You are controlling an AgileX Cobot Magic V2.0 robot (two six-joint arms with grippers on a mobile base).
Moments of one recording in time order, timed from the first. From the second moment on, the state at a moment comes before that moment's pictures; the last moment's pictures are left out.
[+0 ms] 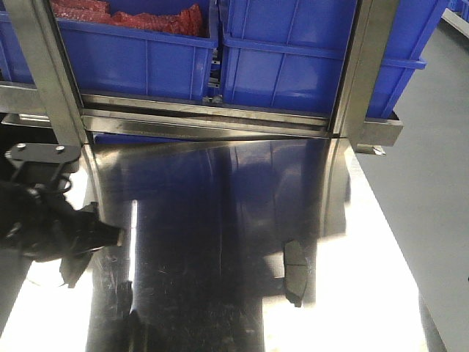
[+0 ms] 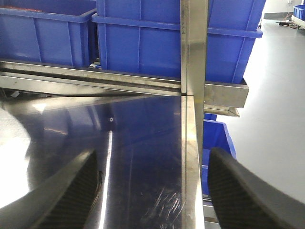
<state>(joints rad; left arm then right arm) -0.43 1.32 -0.90 0.17 0.77 -0.46 0.09 0.18 -0.30 0.16 0.41 -0.08</state>
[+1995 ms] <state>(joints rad) -0.43 0.53 -0.56 0.13 0.89 -0.40 0.09 0.18 -0.30 0.16 0.41 -0.08</state>
